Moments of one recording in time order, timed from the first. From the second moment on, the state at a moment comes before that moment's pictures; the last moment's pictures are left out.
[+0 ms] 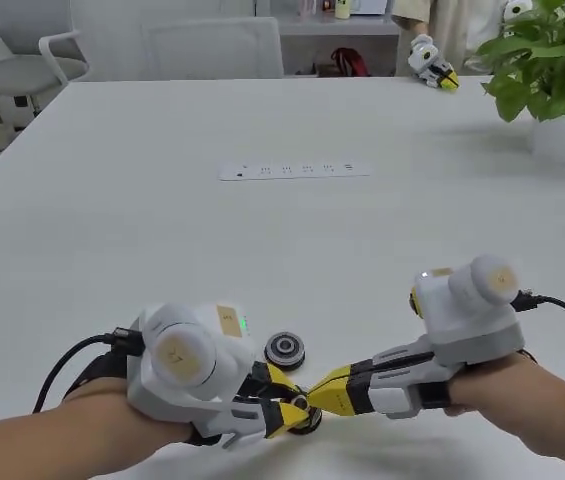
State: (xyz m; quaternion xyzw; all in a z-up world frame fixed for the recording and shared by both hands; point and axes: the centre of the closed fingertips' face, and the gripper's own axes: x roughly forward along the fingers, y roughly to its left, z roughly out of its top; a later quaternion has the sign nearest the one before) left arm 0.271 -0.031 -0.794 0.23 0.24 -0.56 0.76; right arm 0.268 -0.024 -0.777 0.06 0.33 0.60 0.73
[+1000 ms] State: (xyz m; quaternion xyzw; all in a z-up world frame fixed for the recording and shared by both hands) left arm 0.271 -0.031 -0.788 0.19 0.24 -0.57 0.76; right arm 0.271 -0.030 -0.784 0.05 0.34 0.59 0.73
